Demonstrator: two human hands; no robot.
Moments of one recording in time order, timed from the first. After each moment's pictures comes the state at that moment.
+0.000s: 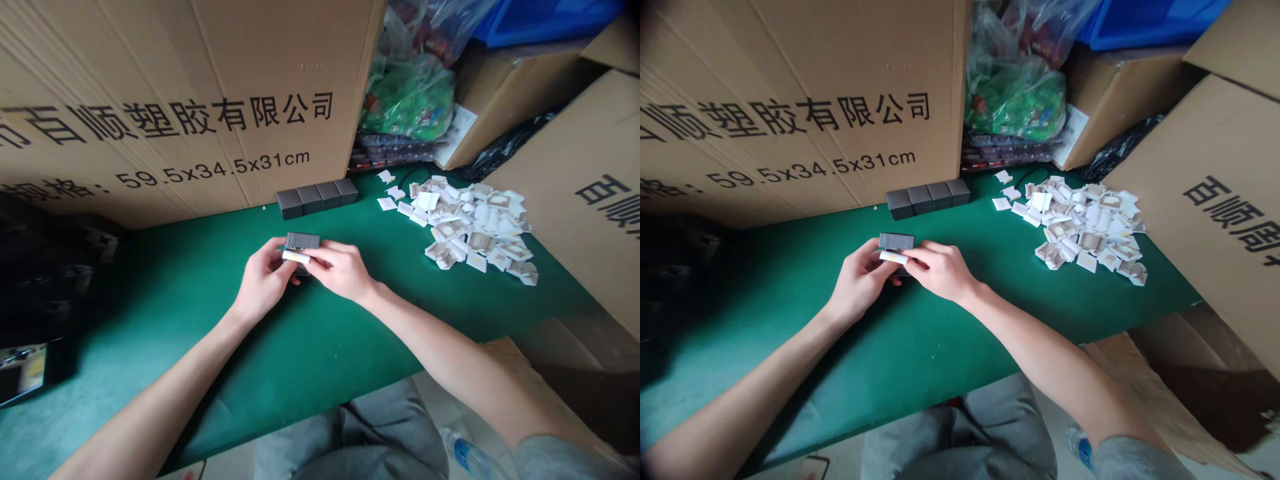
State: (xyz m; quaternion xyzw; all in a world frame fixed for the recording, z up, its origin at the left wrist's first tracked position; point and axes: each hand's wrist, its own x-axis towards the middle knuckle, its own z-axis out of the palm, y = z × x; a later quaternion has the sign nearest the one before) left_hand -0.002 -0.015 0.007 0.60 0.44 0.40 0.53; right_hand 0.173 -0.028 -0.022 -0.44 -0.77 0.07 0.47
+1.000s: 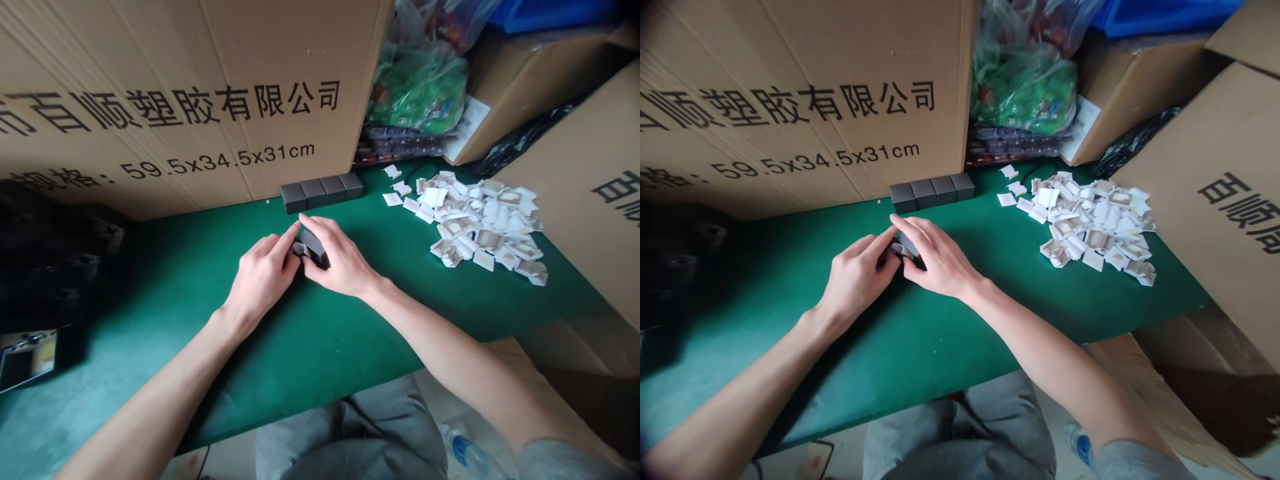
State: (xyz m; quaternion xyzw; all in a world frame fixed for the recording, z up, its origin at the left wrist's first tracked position) left_hand -0.015 -0.017 0.006 0.84 0.45 0.29 0.03; right_hand 0.175 -0.027 -0.008 -0.40 -0.82 0.05 0.41
